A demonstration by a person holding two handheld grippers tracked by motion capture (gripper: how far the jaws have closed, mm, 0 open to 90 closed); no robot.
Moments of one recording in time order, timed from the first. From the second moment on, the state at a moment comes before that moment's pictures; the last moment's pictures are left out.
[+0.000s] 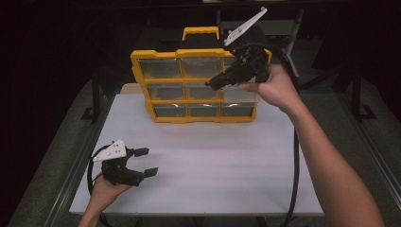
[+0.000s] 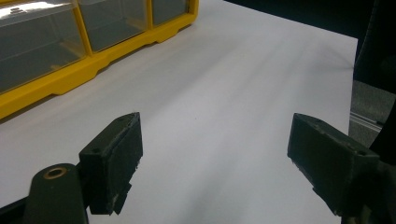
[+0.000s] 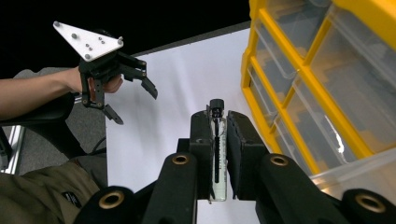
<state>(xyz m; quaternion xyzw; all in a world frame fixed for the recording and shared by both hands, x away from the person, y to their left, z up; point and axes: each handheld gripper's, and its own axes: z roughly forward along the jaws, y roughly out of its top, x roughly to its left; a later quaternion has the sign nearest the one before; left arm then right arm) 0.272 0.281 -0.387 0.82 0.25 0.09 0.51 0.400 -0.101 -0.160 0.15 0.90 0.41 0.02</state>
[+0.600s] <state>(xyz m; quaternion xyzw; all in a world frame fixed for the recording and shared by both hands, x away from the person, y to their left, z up) 0.273 0.280 -0.387 0.82 0.26 0.09 0.51 0.414 -0.118 -0.134 0.17 0.89 0.41 0.03</state>
